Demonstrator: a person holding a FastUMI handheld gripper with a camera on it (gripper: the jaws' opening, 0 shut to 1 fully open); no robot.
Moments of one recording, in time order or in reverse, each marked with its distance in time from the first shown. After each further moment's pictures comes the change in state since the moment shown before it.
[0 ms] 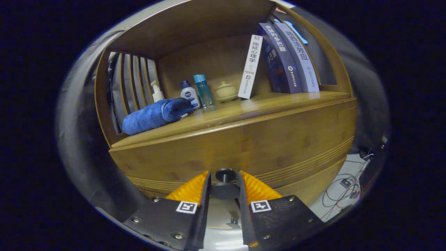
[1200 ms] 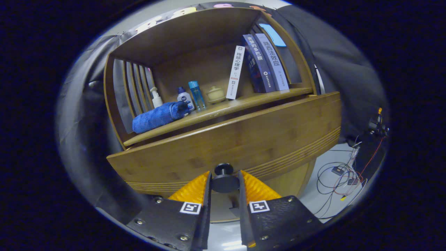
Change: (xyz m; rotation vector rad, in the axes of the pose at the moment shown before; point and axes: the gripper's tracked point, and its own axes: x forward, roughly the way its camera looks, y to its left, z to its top) arm -0.087 0.001 -0.024 0.059 -0.031 -0.120
